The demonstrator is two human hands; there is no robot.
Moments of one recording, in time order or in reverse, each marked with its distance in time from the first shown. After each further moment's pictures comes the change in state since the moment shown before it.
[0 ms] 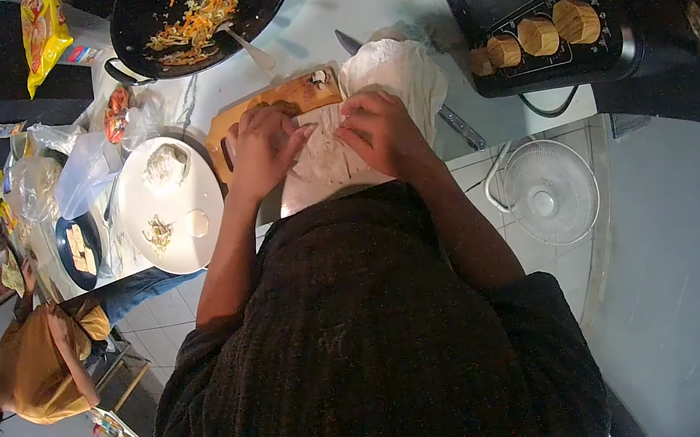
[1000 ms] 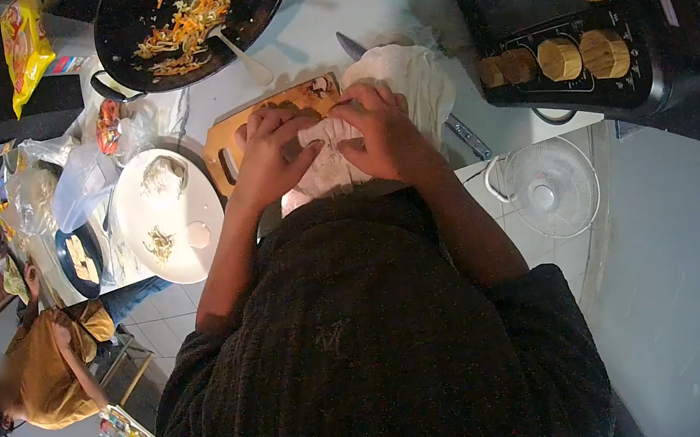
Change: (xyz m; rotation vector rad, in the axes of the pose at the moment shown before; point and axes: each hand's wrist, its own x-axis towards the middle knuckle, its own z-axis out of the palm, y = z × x) left_hand 0.016 0.000 0.002 -0.086 -0.131 0.062; right_hand 0.024 -0.004 -0.007 -0.057 -0.223 0.210
